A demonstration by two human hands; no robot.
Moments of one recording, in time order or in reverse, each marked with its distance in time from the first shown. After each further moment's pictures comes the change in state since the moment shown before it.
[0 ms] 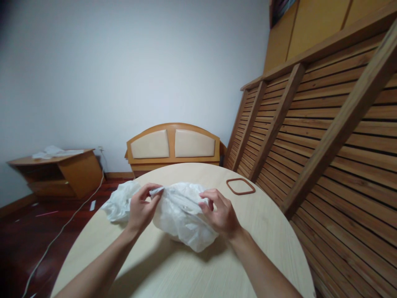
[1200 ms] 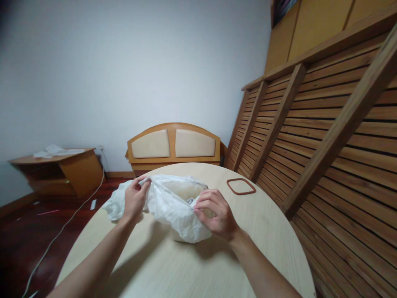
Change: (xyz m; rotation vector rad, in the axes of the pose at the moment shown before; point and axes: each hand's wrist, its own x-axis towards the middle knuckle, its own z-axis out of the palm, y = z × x) left_hand 0.017 -0.047 -0.007 -0.189 0.240 -0.511; right_hand 0.010 -0.011 -0.003 0.083 -0.085 -0.122
